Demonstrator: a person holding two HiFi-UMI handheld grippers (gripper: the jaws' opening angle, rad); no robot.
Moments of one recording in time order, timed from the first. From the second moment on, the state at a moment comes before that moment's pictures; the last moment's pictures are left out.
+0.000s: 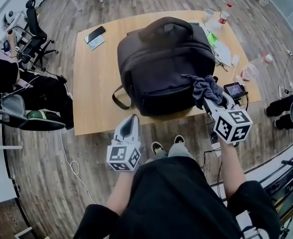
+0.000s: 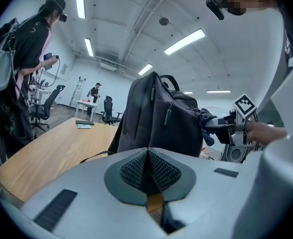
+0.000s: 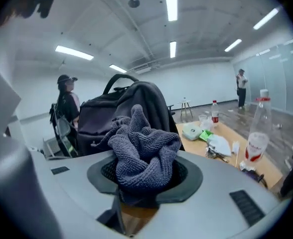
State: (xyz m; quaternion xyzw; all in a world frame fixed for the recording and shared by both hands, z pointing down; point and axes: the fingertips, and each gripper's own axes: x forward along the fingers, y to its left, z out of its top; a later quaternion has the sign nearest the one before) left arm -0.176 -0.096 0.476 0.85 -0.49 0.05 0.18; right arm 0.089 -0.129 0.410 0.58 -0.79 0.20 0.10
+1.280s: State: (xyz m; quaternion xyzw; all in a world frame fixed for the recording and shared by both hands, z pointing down) left arm -0.201 -0.088 0.474 0.83 -0.52 0.05 0.18; right arm -0.095 -0.081 0.593 0.42 -0.81 0.37 0.19
